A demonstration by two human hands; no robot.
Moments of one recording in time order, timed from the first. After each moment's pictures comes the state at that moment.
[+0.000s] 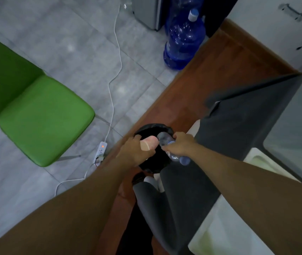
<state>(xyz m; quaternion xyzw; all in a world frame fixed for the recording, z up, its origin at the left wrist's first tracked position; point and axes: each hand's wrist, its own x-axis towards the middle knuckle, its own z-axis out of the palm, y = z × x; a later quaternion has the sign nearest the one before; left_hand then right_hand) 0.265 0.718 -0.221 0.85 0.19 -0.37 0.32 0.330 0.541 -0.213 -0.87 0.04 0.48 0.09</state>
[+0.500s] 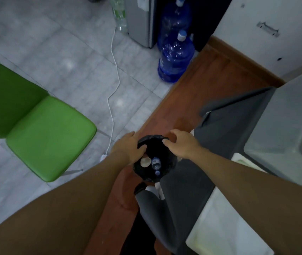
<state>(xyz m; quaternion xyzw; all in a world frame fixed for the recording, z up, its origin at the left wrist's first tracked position) 0.305 0.744 -0.156 0.91 0.05 -0.34 0.23 0.349 0.530 -0.149 -0.89 0.02 0.40 0.20</state>
